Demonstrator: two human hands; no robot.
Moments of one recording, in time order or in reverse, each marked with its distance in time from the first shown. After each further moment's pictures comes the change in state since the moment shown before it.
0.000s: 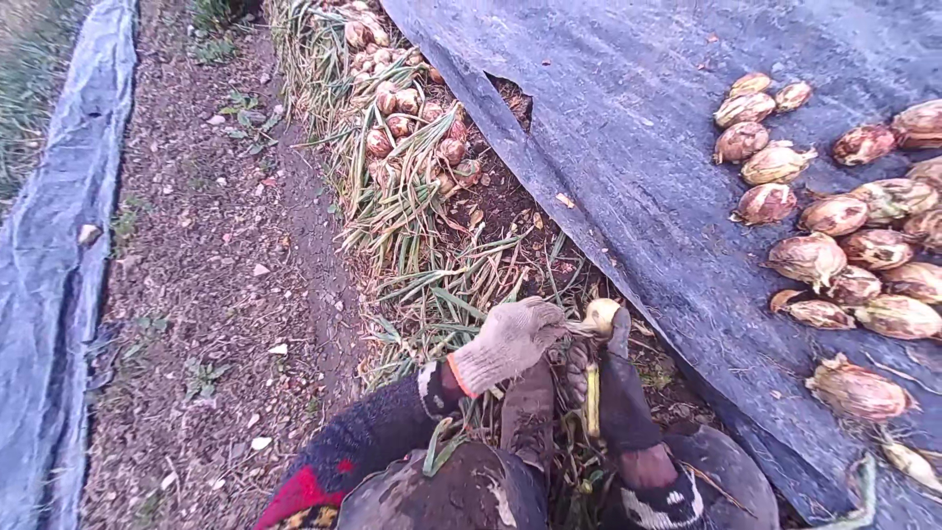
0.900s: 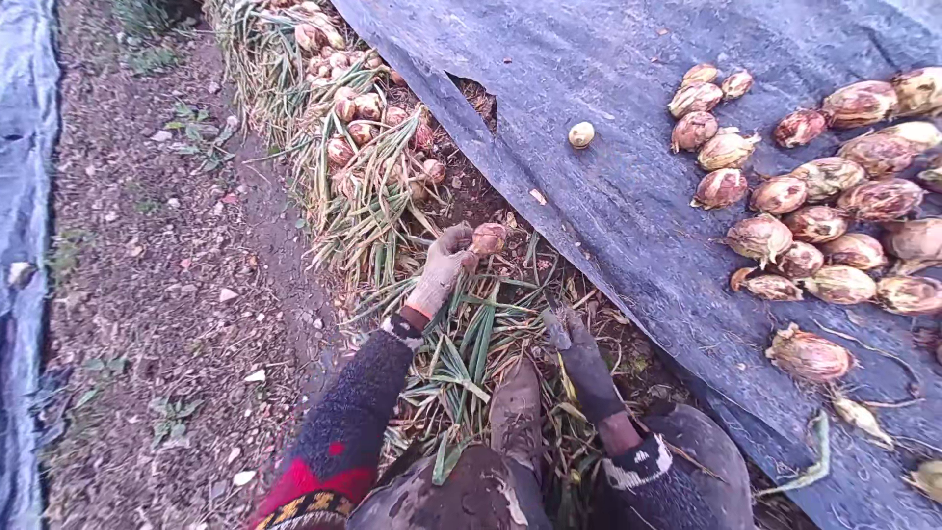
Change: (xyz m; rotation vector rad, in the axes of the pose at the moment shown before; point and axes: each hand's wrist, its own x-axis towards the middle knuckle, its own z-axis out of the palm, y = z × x) left_hand 0.068 -0.137 -0.025 -0.743 0.354 -0.341; right_hand 0.037 0.008 -0.026 -0.921 0.300 -0.320
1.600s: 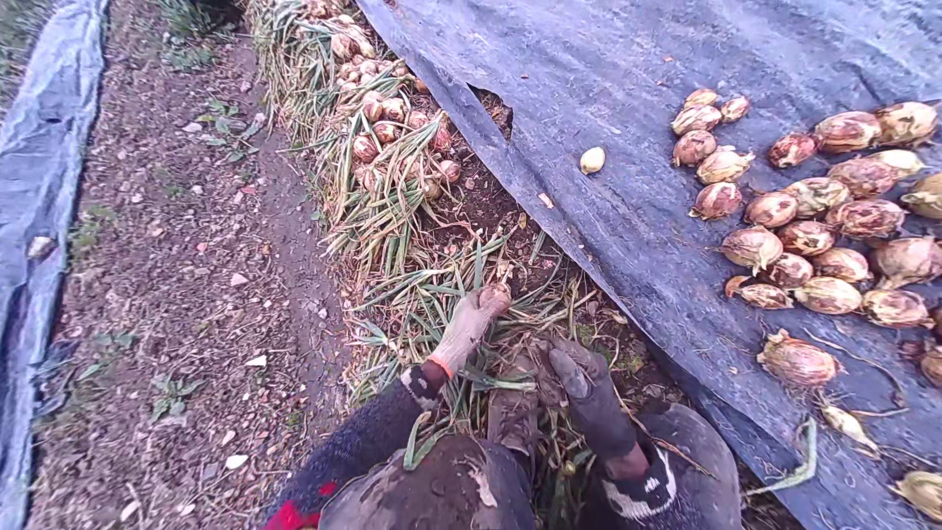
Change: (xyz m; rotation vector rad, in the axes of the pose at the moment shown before) left_hand -0.128 -0.015 0.042 0.161 -0.019 -0.335; right_hand -0.072 -0.040 -0.004 0.565 -0.380 -0.463
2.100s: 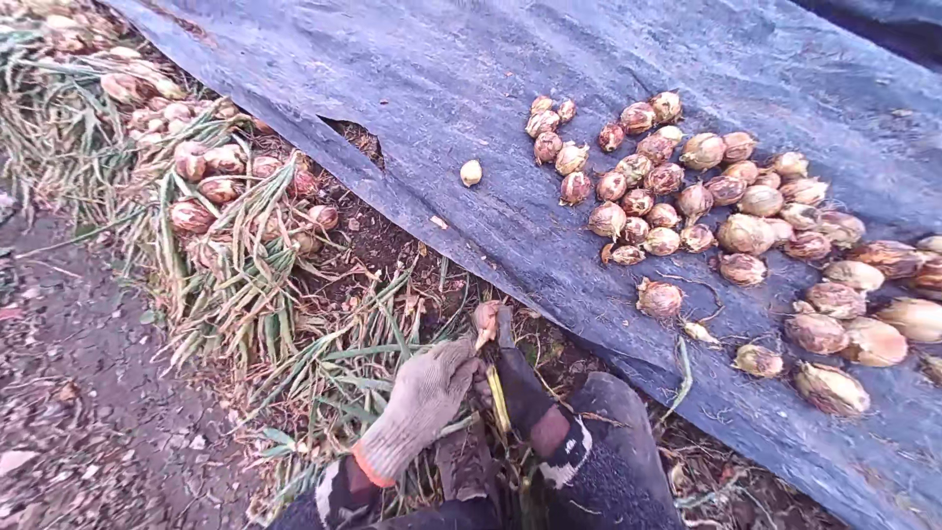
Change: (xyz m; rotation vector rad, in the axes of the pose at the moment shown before) left_hand -0.037 0.073 0.044 0.763 -0.220 0.759; right_hand 0.023 0.022 -0.036 0.433 0.368 0.639
